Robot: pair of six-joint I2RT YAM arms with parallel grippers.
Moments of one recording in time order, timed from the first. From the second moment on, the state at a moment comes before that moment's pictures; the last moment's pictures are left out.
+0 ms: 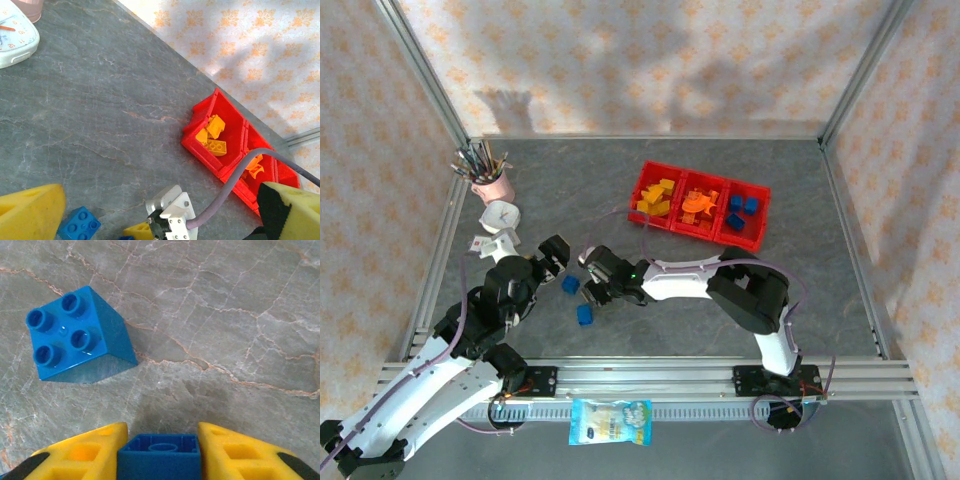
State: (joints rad) left arm -0.62 0.55 0.63 -0.57 -0.48 -0.96; right arm 1.08 1.99 1.22 -0.13 0.01 0.32
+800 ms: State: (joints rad) left arm -0.62 0.90 0.69 -0.31 -0.24 -0.86; right arm 0.52 1.41 0.98 -0.32 0.19 0.55
